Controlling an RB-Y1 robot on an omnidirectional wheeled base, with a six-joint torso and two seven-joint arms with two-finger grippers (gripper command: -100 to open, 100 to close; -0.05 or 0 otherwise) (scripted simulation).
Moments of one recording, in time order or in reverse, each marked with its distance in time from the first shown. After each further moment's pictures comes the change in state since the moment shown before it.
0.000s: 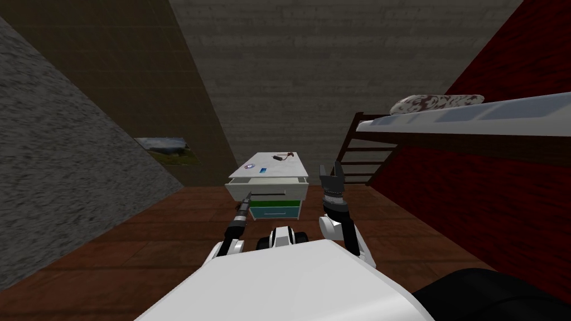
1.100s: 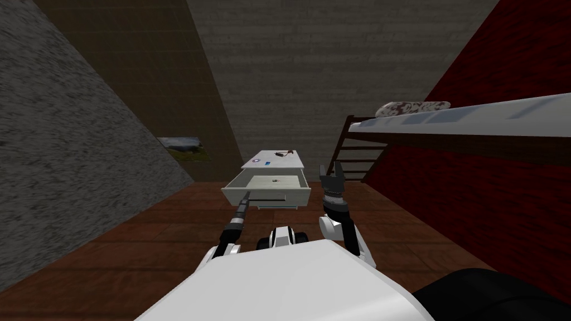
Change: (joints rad) left arm 0.077 0.033 -0.023 -0.127 0.002 0.053 0.022; right arm 0.000 0.000 0.000 0.000 0.000 0.000 0.000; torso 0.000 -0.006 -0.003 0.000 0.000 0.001
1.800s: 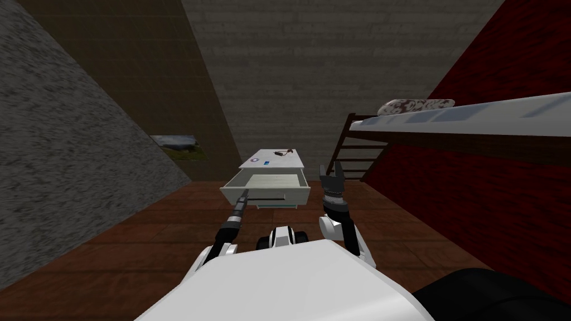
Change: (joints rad) left arm 0.043 0.024 -0.005 -0.152 0.004 0.123 0.020; right arm 0.000 0.000 0.000 0.000 0.000 0.000 0.000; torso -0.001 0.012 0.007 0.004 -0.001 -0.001
